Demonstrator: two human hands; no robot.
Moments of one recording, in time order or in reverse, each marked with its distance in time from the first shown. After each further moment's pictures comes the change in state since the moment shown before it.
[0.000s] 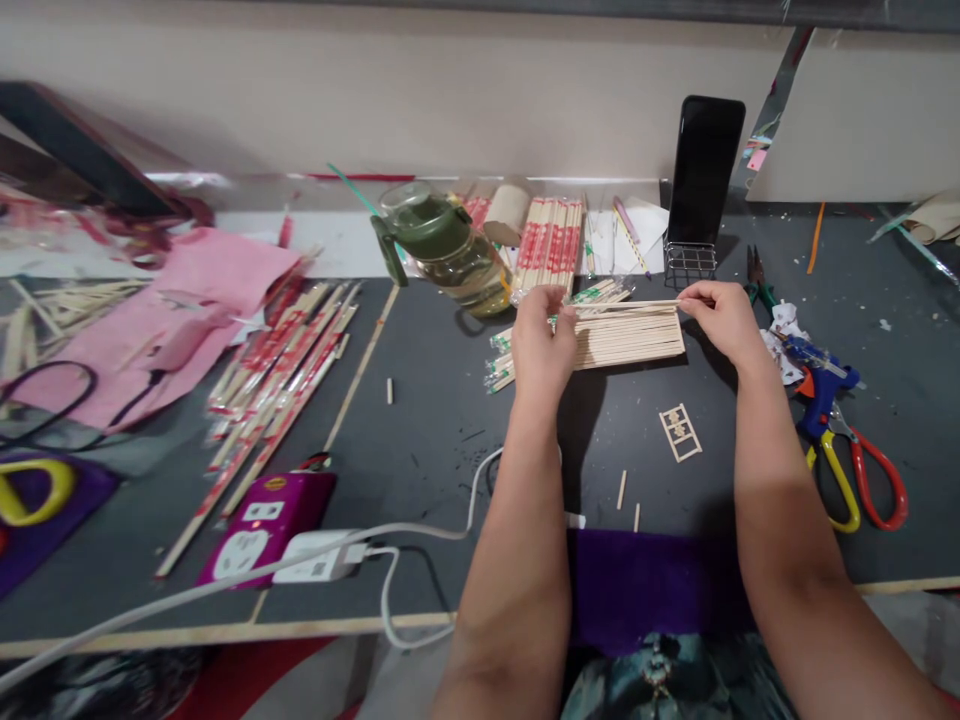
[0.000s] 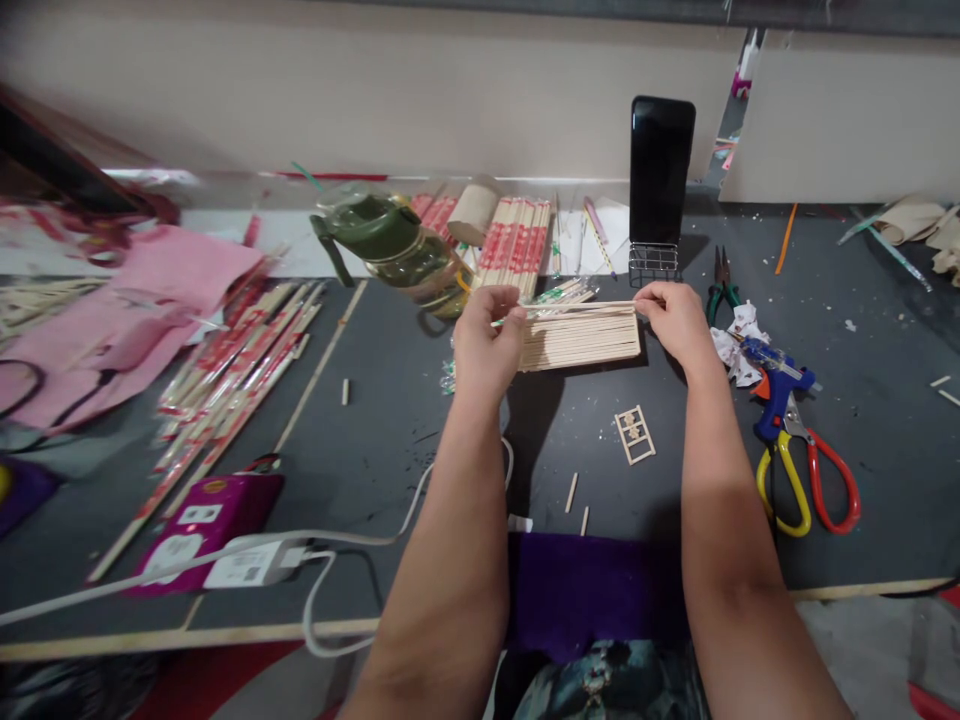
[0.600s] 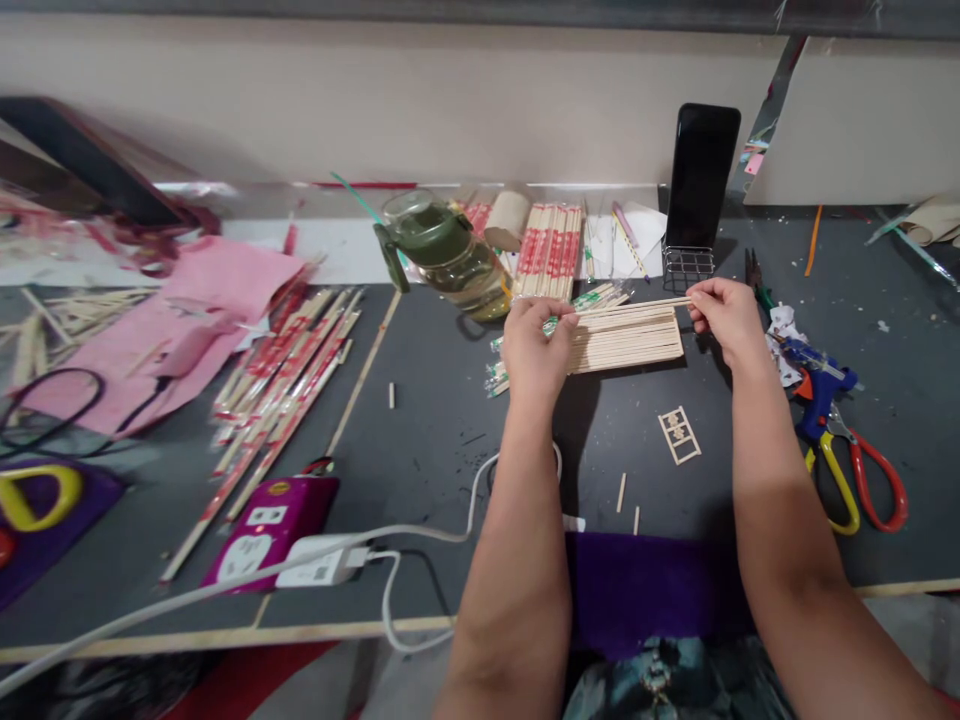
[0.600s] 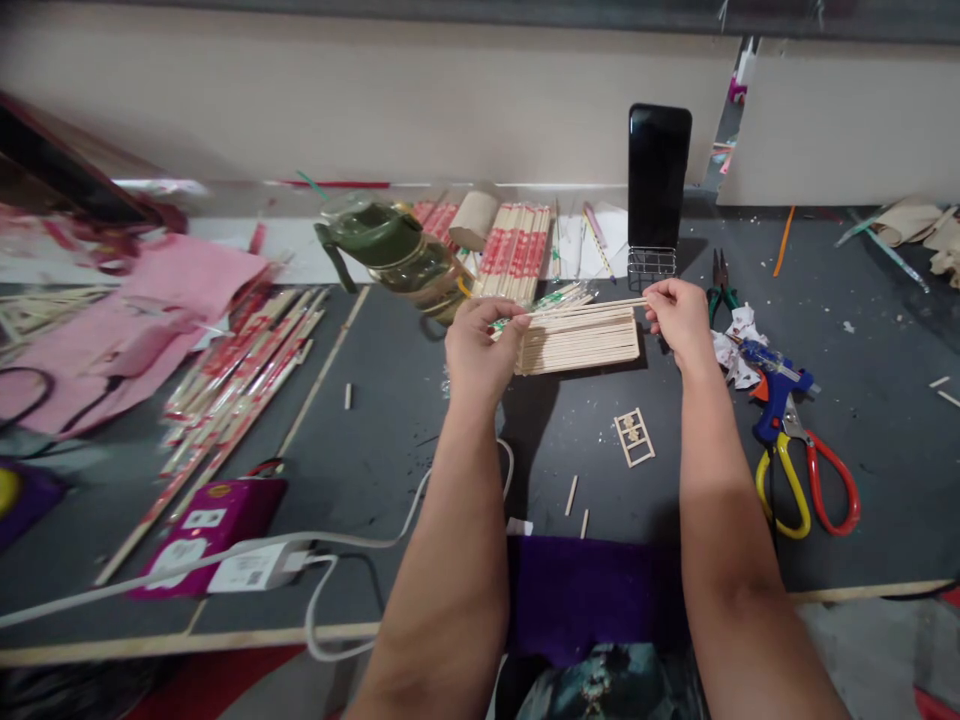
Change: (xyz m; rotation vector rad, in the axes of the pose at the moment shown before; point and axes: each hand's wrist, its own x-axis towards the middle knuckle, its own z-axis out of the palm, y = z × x) left_hand -0.001 0.003 -0.008 0.075 0.014 0.078; right_hand 0.001 -0.015 0.007 0.430 0.187 0.355
